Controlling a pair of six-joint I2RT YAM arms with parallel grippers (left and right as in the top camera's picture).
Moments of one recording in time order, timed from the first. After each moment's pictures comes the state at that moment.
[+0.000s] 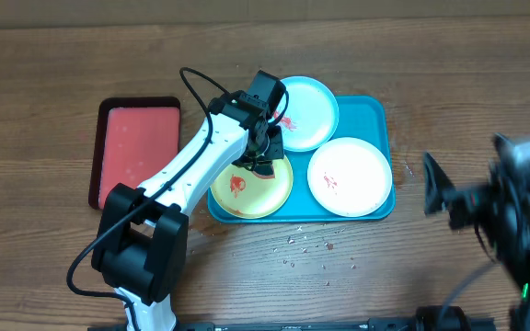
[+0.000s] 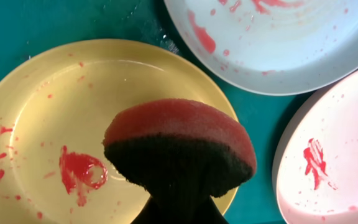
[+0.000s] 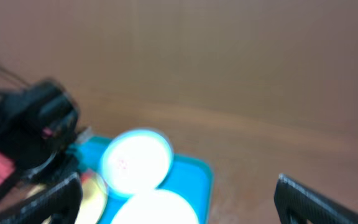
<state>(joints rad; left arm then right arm) -0.49 1.93 1.50 -0.92 0.07 -0.58 0.01 0.72 1.20 -0.79 -0.26 -0.09</state>
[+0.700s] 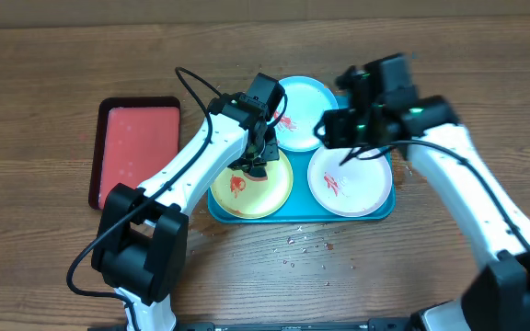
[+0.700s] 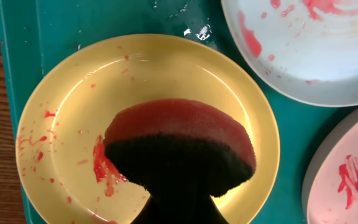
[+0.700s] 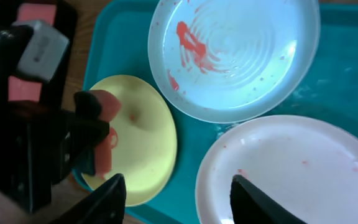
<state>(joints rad) -0.49 1.93 1.50 -0.96 -0.02 -0.64 0.32 1.65 1.38 -0.80 -0.34 0.22</state>
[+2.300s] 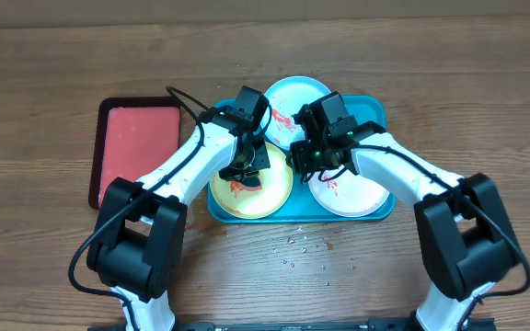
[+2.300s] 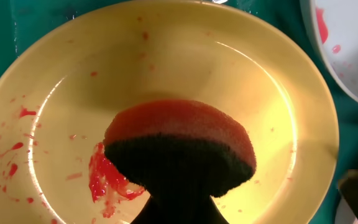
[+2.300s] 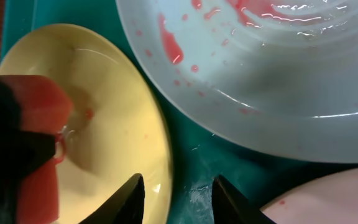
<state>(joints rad) -0.44 1.93 1.35 -0.83 0.06 -0.65 0.45 1.90 1.20 -0.46 -0.32 0.25</state>
